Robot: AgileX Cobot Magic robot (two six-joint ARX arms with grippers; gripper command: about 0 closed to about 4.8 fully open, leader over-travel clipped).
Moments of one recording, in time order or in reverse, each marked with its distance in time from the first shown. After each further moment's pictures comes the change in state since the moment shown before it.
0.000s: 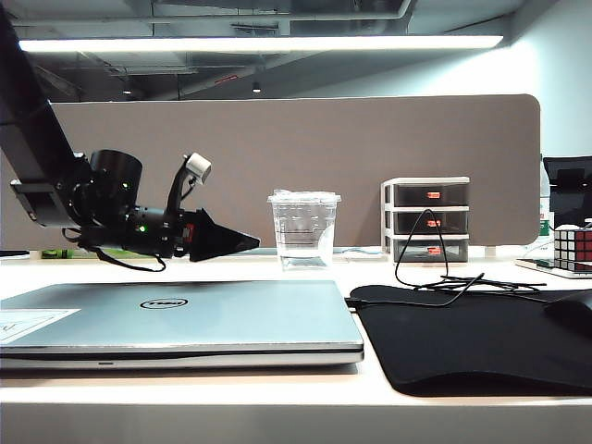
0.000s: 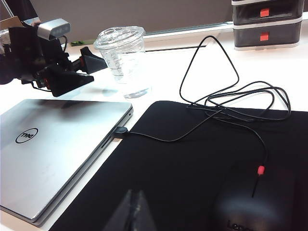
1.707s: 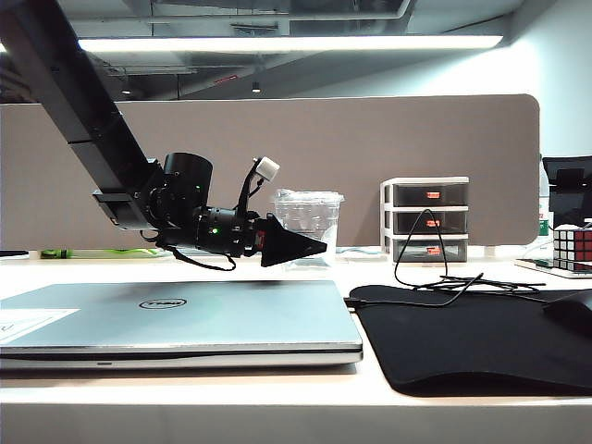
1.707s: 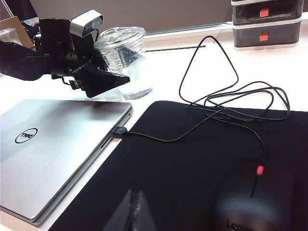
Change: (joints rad) left arm -0.157 0.124 0.237 -0.065 -0.065 0.047; right arm 0.000 0.000 0.000 0.000 0.000 0.000
